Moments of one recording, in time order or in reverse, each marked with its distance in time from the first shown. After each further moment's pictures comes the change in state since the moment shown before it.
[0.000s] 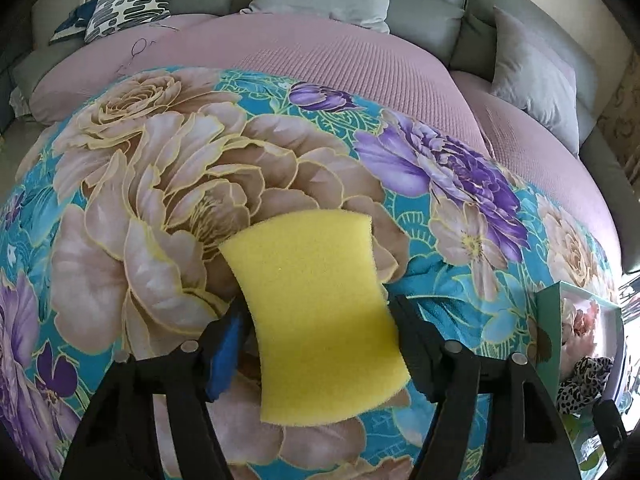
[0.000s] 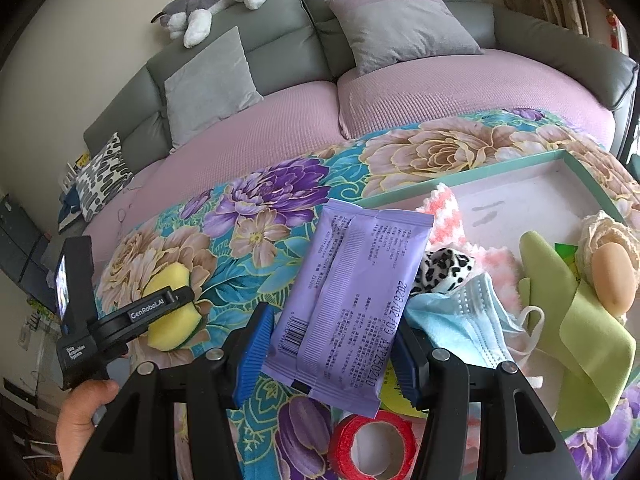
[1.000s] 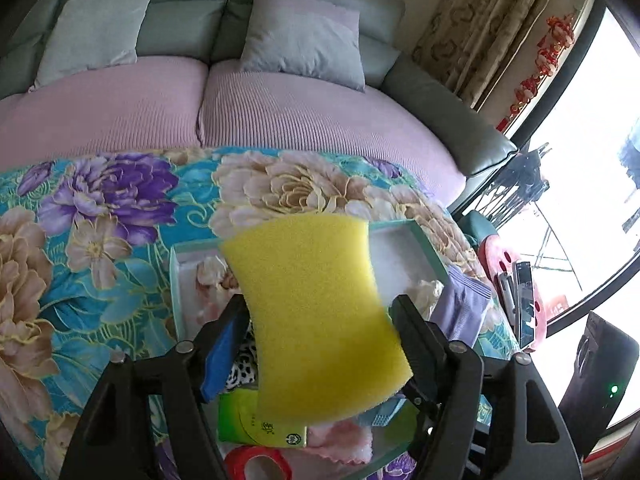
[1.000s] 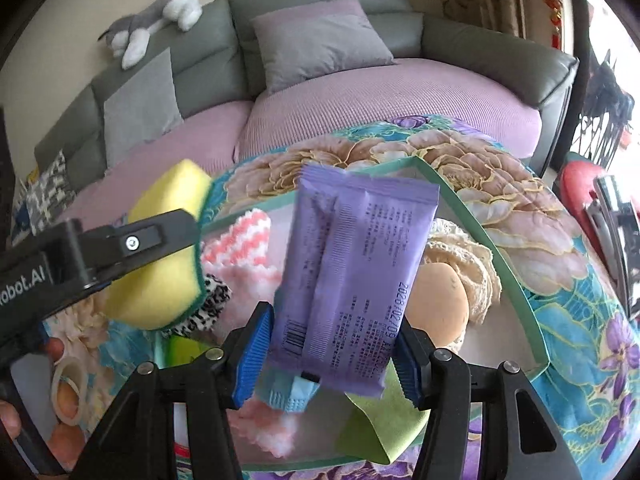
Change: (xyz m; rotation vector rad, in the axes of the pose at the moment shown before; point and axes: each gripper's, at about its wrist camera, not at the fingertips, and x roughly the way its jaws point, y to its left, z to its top) left arm -0.076 -0.229 -0.050 0.386 0.020 -0.498; right arm -0.046 -0.116 0.007 0.027 -0.030 -0.215
